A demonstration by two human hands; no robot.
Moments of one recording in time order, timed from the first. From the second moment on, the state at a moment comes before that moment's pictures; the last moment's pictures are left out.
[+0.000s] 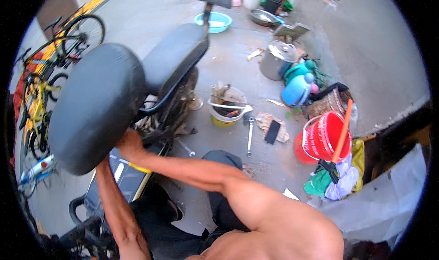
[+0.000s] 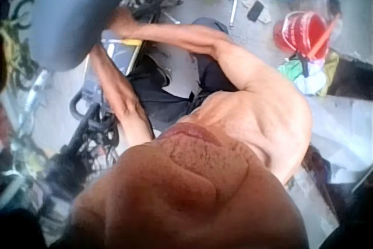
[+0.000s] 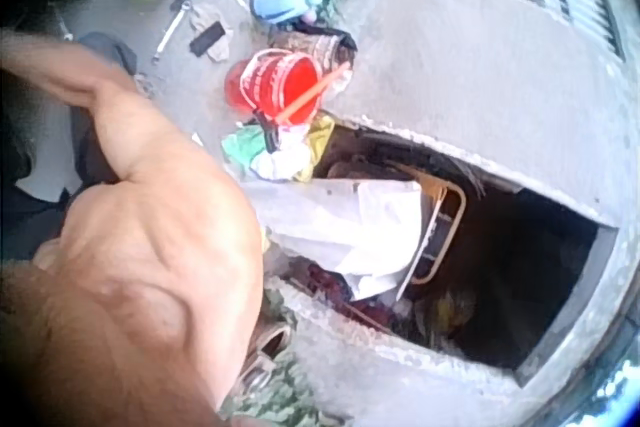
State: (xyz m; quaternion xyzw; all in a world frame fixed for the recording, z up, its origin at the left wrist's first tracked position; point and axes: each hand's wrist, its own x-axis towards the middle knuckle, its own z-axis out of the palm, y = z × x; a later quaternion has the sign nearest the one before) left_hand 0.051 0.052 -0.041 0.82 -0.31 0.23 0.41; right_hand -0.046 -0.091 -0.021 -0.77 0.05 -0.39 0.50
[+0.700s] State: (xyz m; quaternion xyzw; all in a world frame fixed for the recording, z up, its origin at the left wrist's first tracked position) left_hand 0.023 0.084 0.093 0.37 -0.17 -0.05 0.91; right_hand -0.117 -0.188 0.047 -0.52 0.22 -0.31 0.77
